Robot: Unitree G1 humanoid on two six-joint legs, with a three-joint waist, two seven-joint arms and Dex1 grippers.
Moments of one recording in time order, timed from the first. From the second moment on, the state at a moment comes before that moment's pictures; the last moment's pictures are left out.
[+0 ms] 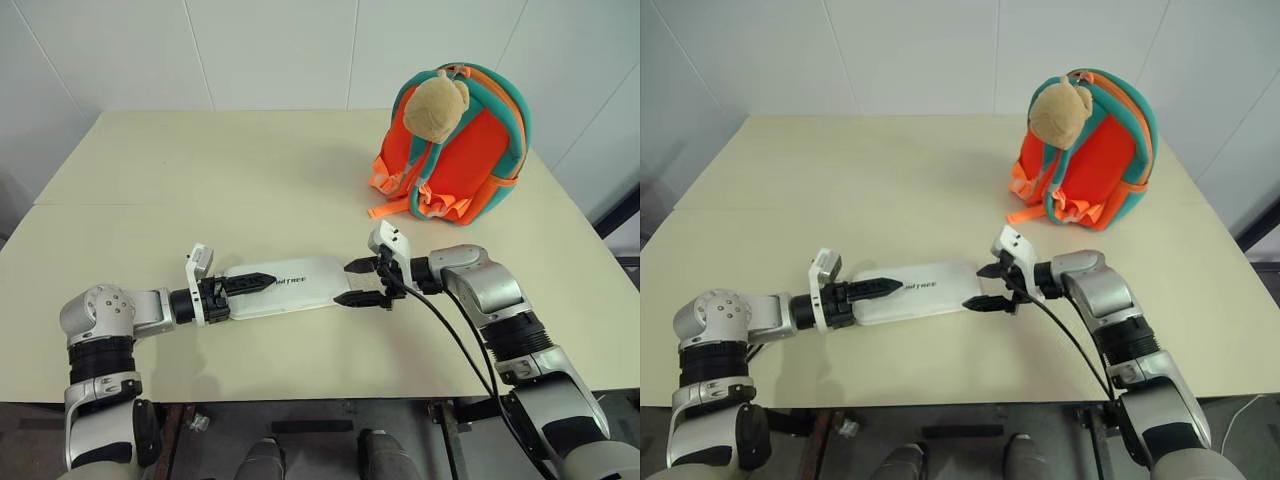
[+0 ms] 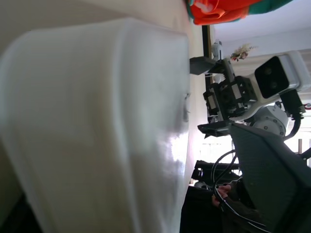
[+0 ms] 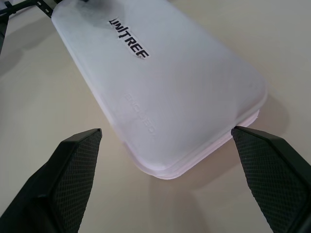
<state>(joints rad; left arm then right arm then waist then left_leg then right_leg) -0.63 0.49 0.40 0.33 -0.74 1.59 -0.68 -0.77 -0.47 0.23 0.27 0.22 0.58 1.18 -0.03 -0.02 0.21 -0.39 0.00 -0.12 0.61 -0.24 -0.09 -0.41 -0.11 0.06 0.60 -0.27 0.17</state>
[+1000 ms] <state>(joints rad) -0.51 0.50 0.41 0.21 -0.87 1.41 -0.66 -1.22 -0.45 -0.10 0.94 0.13 0.21 0.62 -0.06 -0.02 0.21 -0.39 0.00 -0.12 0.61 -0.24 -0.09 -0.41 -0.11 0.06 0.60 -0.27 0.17</state>
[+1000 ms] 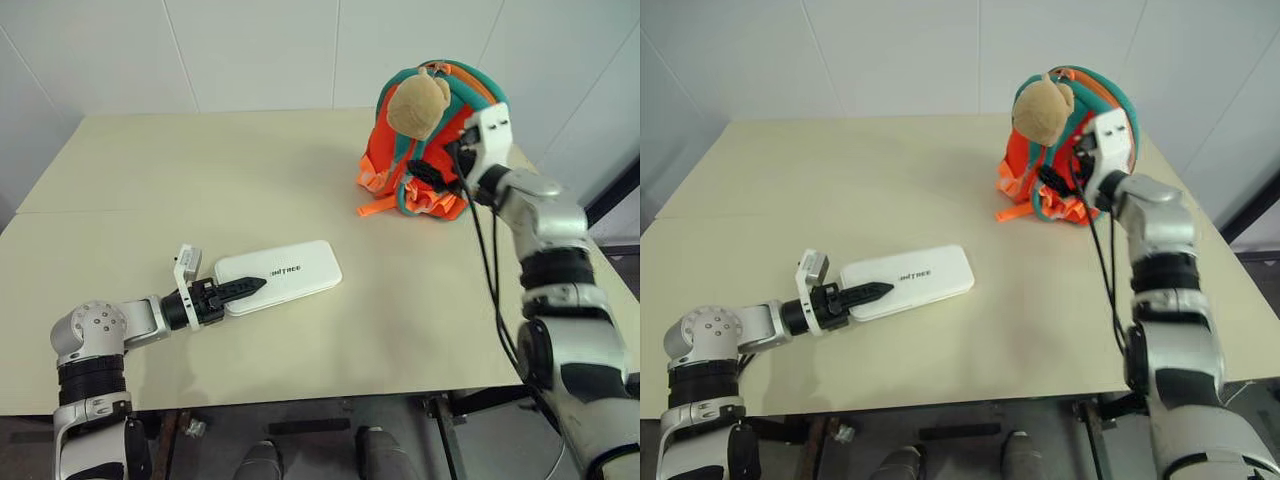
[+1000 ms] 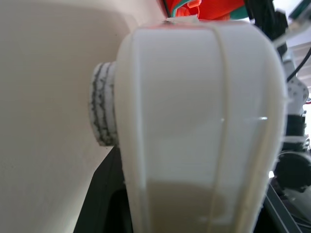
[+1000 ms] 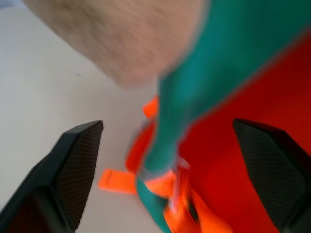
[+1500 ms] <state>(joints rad) -0.41 0.42 0.52 0.11 -0.92 1.36 -0.57 -1.35 -0.31 -0.12 1.33 0.04 -0.09 0.57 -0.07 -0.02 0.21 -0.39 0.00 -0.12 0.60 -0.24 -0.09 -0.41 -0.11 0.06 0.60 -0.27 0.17</state>
